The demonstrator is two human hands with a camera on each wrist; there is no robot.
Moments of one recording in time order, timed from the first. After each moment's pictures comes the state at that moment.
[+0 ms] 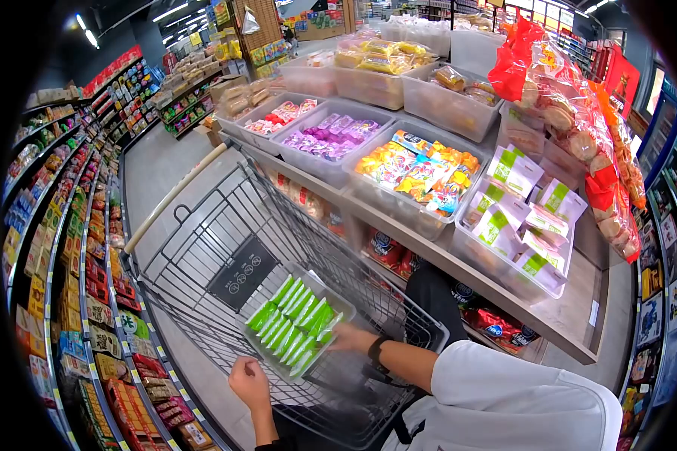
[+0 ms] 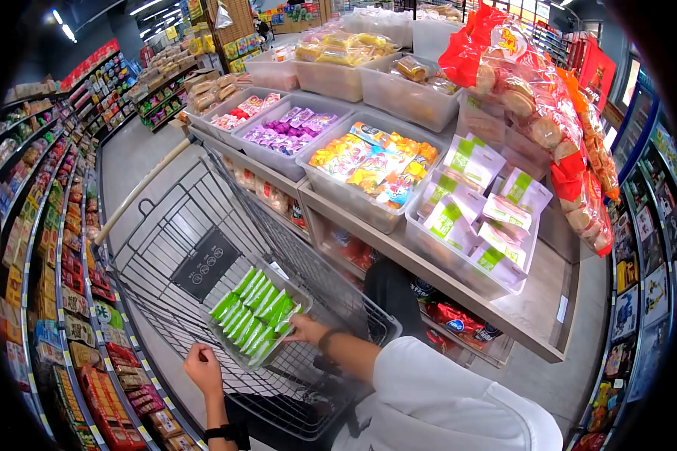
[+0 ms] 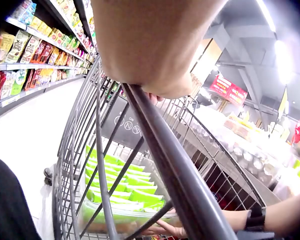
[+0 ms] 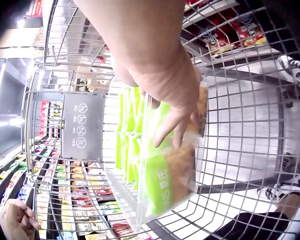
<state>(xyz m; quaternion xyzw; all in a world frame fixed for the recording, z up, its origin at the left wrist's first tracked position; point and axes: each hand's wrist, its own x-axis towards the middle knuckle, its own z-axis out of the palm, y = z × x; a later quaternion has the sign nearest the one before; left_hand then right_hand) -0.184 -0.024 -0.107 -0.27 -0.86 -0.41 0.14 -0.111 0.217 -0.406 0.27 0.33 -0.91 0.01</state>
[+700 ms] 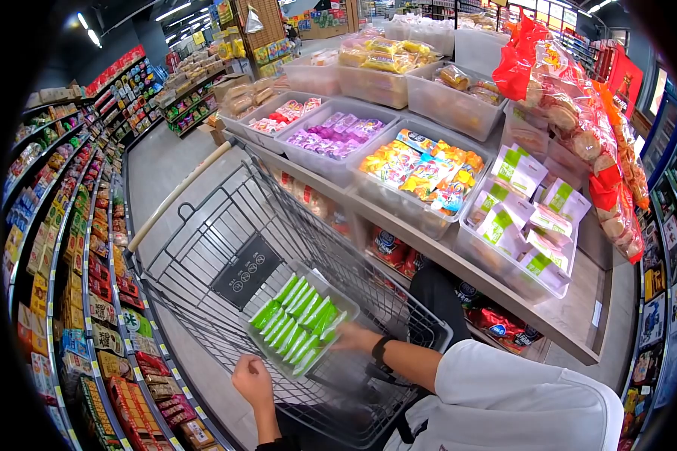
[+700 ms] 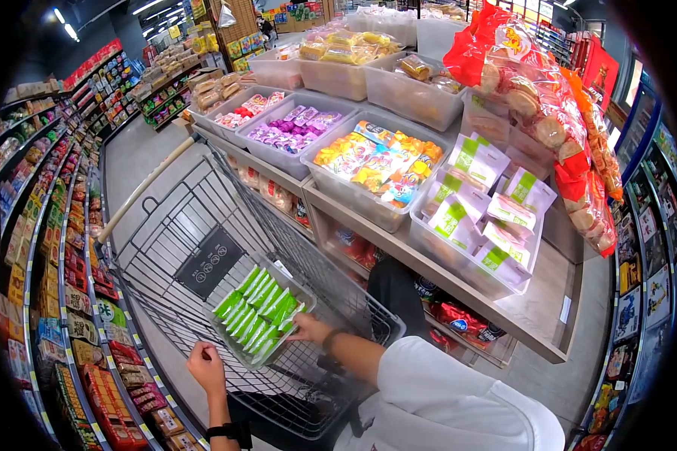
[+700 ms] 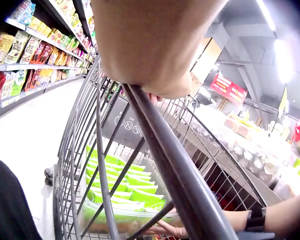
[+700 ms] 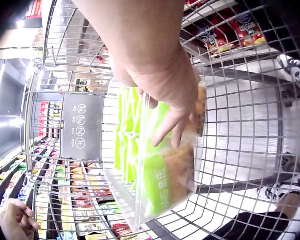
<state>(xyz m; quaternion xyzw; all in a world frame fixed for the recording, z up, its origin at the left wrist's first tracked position) -0.185 -0.023 -0.108 -0.30 -0.84 -0.41 0.18 -0.104 0.210 -0.402 0.25 0.38 -0.89 -0.01</state>
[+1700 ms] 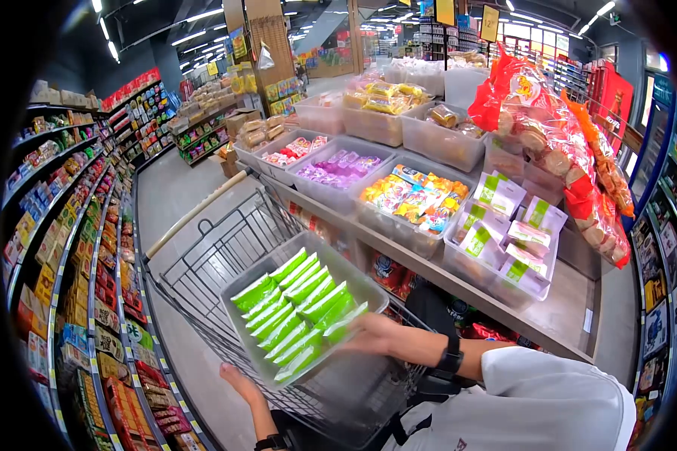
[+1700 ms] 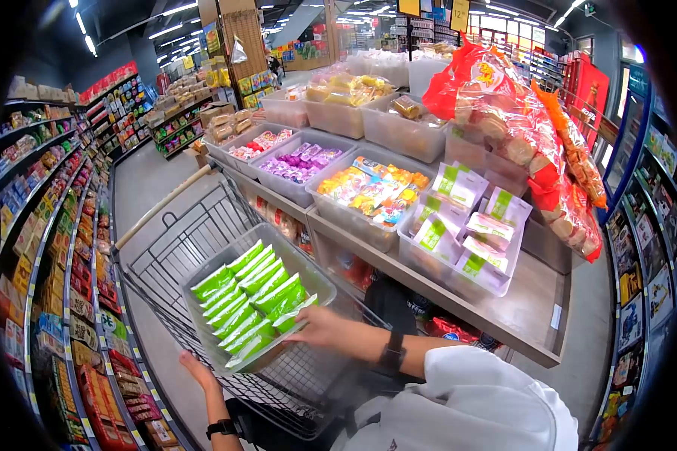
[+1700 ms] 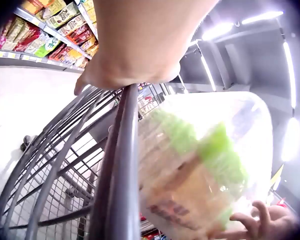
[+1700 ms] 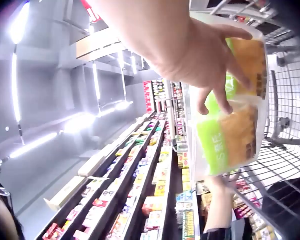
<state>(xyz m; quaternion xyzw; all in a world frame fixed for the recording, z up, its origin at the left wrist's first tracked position) -0.243 -0.054 -0.196 -0.01 -0.72 -0.68 0.11 -0.006 0.214 -0.071 0.21 0.14 -0.97 -0.04</state>
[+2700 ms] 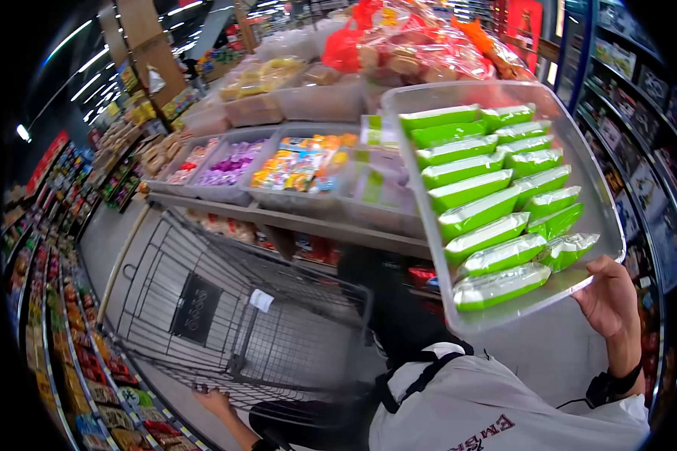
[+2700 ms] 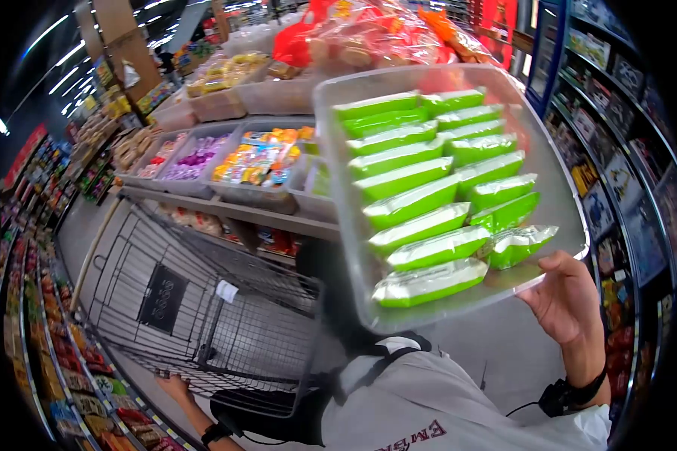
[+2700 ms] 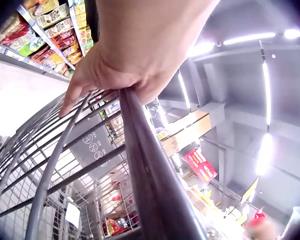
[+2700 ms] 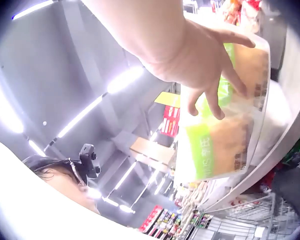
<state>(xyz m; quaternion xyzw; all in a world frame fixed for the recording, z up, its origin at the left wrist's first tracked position) -0.235 -0.055 -0.170 -0.03 -0.79 -0.62 -0.05 0.449 0.115 0.144 0.26 0.22 -0.77 -0.54</state>
